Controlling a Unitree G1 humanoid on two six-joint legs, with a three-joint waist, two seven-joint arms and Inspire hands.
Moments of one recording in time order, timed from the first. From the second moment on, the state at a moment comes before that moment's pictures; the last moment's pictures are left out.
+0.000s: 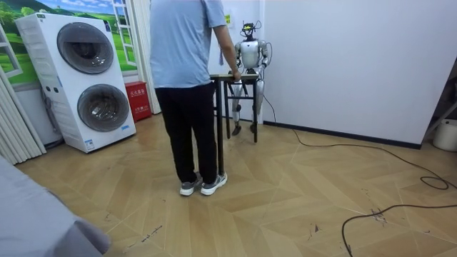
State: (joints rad) left arm 0.20 0.14 -0.35 0.13 -1.47 -0.02 0.04; right arm 0.28 -0.19 0.24 0.04 1.58 -0.09 -0.10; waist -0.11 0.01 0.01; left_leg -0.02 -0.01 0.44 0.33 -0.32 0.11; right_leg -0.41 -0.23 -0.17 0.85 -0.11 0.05
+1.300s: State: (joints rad) left arm 0.29 0.14 -0.32 0.07 -1.42 -0.04 0.02; right arm 0.27 -0.20 0.29 0.02 1.55 -0.11 -0.07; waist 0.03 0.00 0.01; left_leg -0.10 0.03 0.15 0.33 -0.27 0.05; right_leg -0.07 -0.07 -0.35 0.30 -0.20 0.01
